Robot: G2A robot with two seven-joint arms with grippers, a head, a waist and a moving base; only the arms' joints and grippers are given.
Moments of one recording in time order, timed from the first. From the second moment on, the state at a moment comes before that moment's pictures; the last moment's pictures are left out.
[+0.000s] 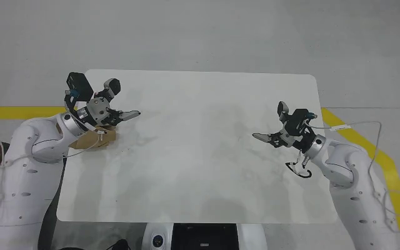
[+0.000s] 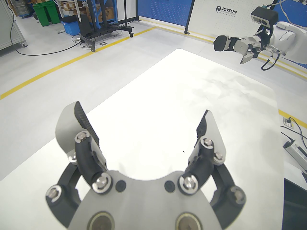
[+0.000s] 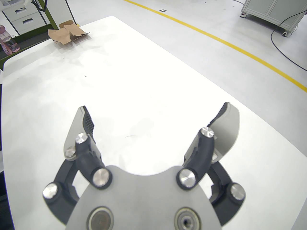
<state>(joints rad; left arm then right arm) 1.17 -0.89 -1.56 -1.56 0.80 -0.93 -0.20 -1.31 -1.04 1.50 -1.73 -1.05 -0.79 0.20</state>
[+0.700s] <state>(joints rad) 1.17 -0.86 -1.70 -1.44 0.00 -0.44 -0.74 -1.31 -1.04 1.50 -1.73 -1.05 -0.79 0.20</state>
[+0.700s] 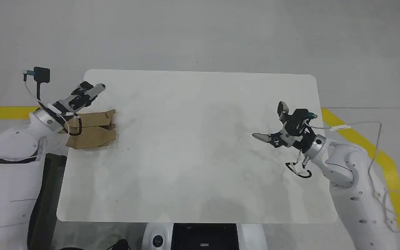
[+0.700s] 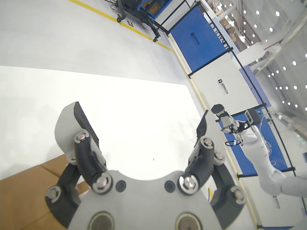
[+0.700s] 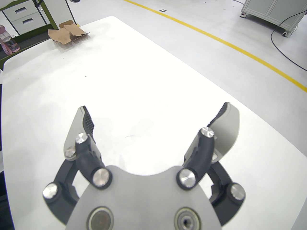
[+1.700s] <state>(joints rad) 1.30 -0.82 -2.06 -1.14 0.00 -0.38 -0.63 -1.31 -1.04 1.50 -1.73 -1.05 -0.79 0.20</state>
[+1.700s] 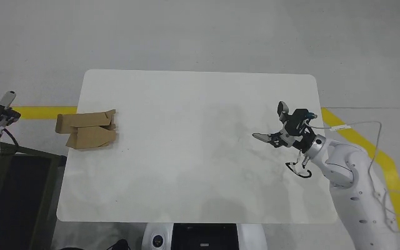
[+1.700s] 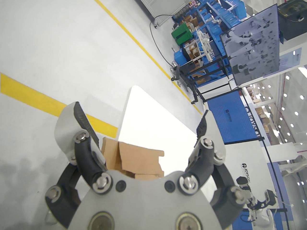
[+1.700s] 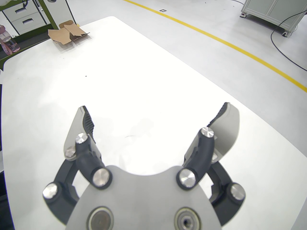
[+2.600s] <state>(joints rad) 1.32 -0.86 -1.88 -0.97 -0.03 -0.45 -0.56 -1.31 -1.04 1.50 -1.73 -1.05 -0.79 0.20</state>
